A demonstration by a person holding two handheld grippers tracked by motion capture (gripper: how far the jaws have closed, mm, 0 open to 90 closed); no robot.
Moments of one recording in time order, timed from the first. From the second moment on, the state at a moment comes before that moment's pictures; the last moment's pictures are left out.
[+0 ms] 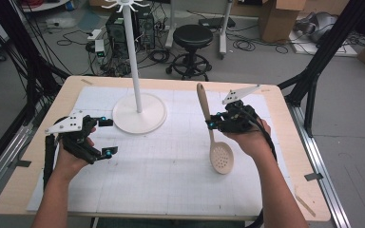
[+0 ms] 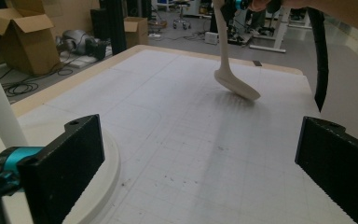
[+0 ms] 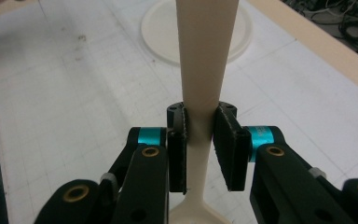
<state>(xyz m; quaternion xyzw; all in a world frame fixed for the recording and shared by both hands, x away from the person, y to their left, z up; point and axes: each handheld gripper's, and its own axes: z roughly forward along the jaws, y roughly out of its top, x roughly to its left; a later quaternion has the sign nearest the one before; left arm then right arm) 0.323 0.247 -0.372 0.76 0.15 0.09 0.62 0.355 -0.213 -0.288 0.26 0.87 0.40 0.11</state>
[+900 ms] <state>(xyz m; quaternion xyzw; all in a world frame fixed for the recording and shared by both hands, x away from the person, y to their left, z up) 0.321 0.247 -0.370 0.76 0.14 0.09 0.63 0.399 -0.176 -0.217 0.23 0.87 0.42 0.12</state>
